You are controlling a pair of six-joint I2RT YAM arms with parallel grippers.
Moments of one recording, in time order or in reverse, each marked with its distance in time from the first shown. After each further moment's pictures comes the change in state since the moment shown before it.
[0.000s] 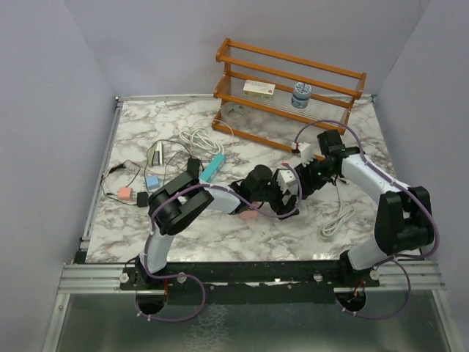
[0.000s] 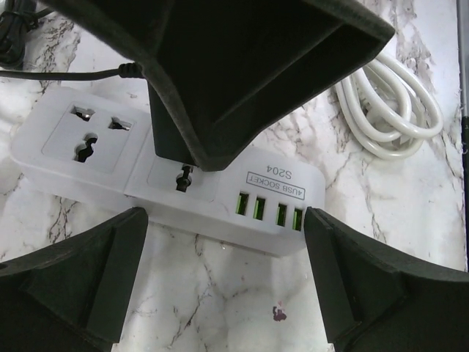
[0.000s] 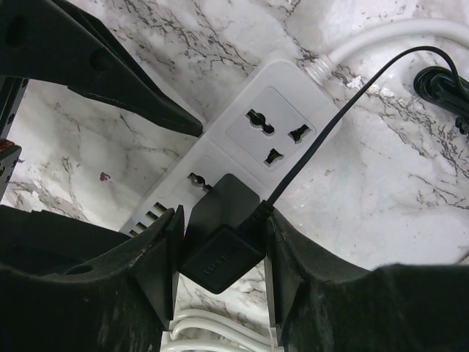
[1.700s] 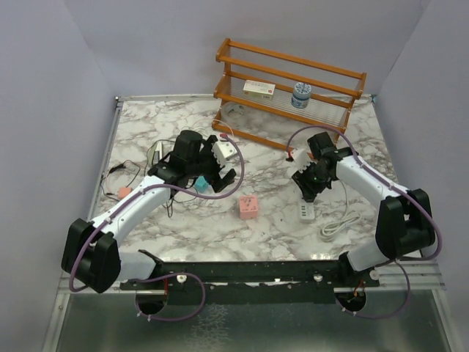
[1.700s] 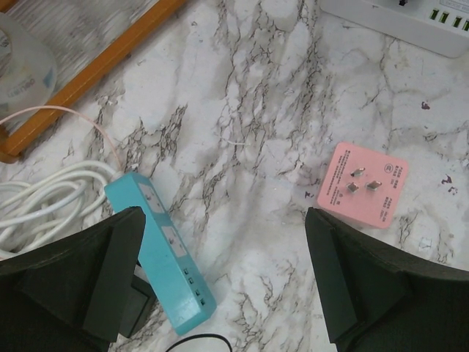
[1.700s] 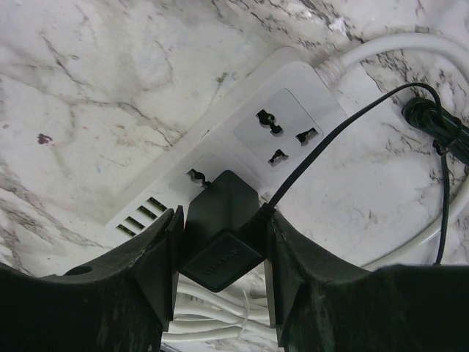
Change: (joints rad) left arm 0.433 -0.747 -0.087 -0.835 0.003 0.501; right arm 0.096 -0.028 0.013 -0.089 0.289 -0.045
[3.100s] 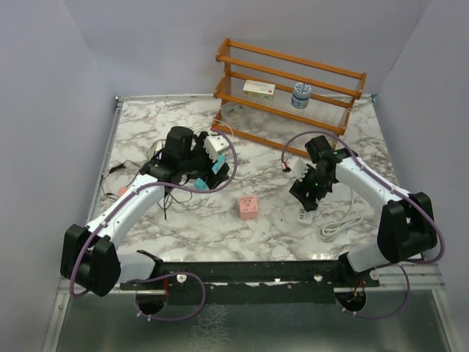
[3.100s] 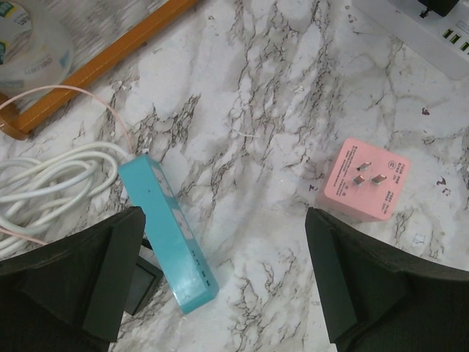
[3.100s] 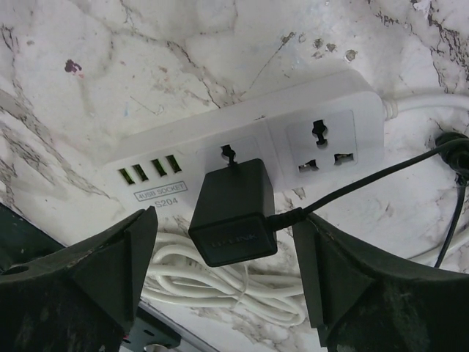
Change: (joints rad) left arm 0.073 -0.014 0.021 -0.046 0.043 -0.034; right arm 0.035 -0.023 0.010 -0.142 -0.043 -0.184
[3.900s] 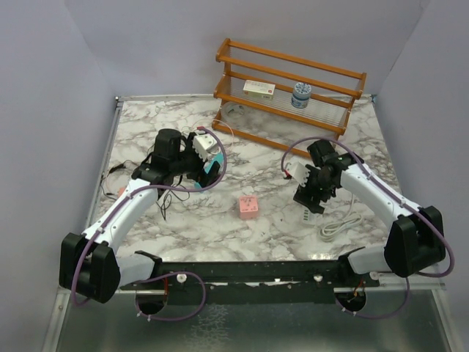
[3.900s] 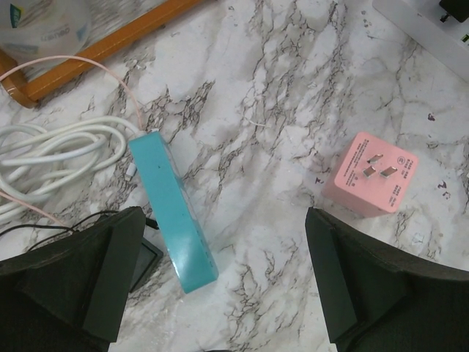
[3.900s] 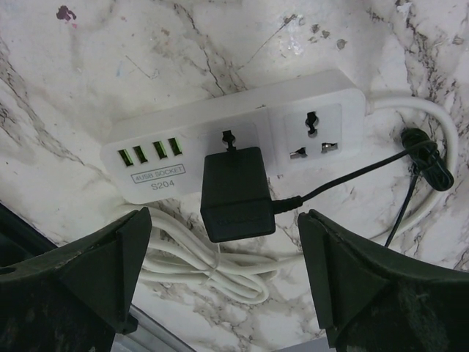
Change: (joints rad) left arm 0.084 -0.049 -0.059 0.031 0.047 -0.051; right arm 0.019 -0.120 -0.033 -0.017 0.059 -0.117
